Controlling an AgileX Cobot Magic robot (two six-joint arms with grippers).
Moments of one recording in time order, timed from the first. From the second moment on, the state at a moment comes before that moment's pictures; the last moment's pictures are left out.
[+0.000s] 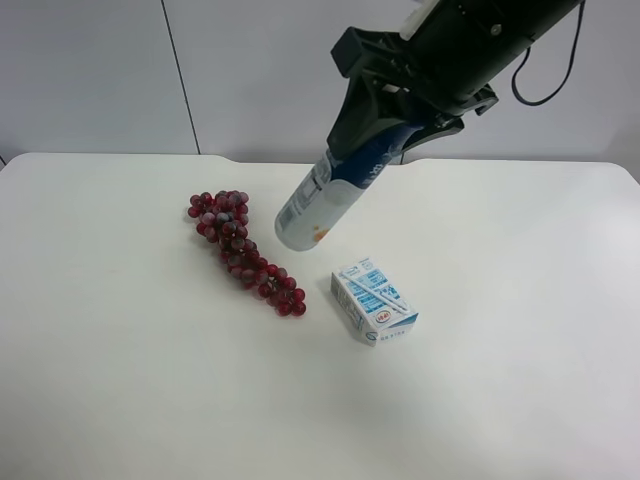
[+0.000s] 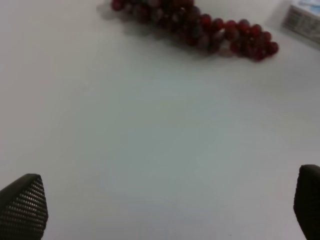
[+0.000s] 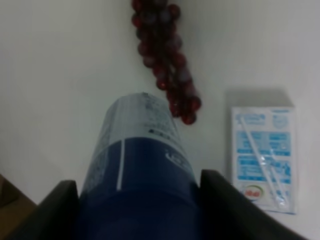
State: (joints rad) left arm -0.14 0.25 -0.57 -0.22 1.04 0.36; right arm 0.52 1.51 -1.33 0.49 0.99 -0.10
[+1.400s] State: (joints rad) left arm -0.77 0.99 -0.80 -0.11 0.65 0.49; right arm 0.72 1.57 -1.33 0.73 0.84 -0.15
